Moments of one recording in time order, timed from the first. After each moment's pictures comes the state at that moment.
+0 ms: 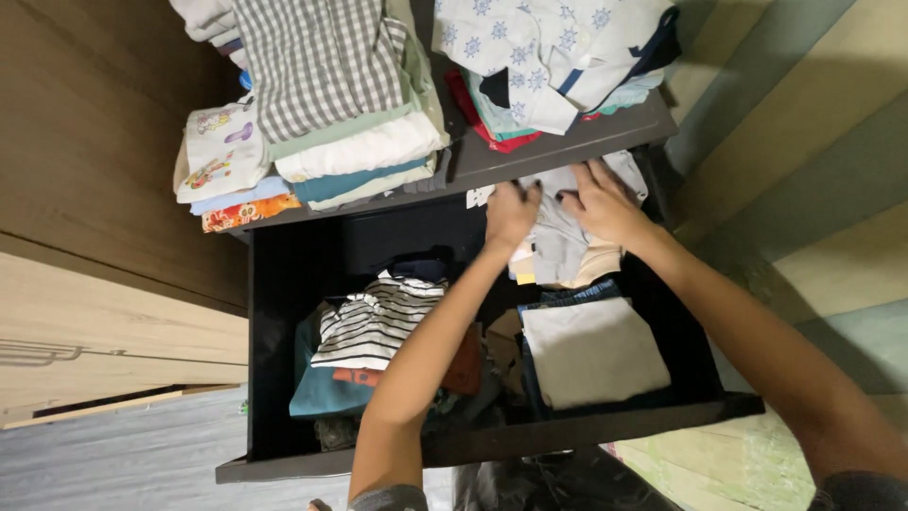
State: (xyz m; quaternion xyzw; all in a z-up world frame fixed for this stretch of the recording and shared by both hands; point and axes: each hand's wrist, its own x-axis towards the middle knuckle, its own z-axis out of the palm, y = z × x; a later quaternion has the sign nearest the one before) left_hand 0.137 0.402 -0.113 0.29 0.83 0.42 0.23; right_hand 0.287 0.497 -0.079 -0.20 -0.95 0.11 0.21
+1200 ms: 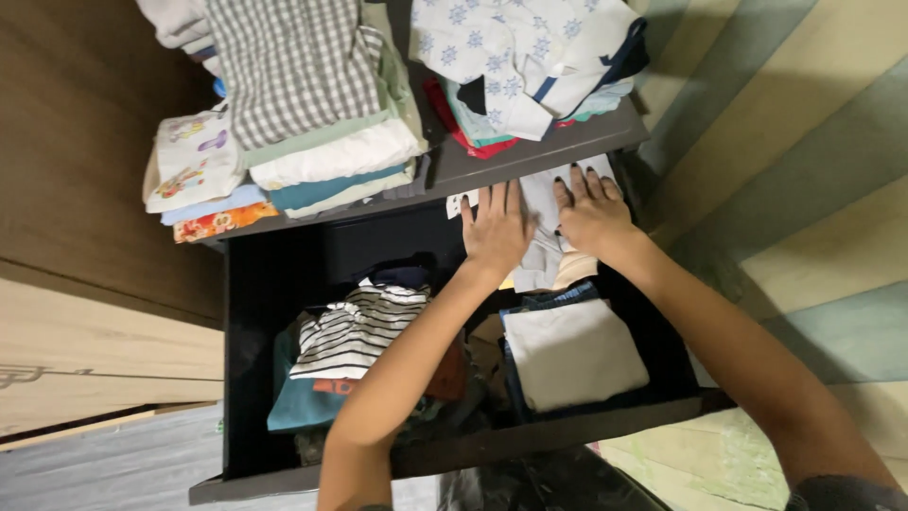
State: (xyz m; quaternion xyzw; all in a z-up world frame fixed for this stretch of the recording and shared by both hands) left_hand 0.181 0.353 -0.047 0.50 0.86 0.11 0.04; right_hand 0.295 0.520 -0.097 -0.27 -0.95 -0.06 -0.12
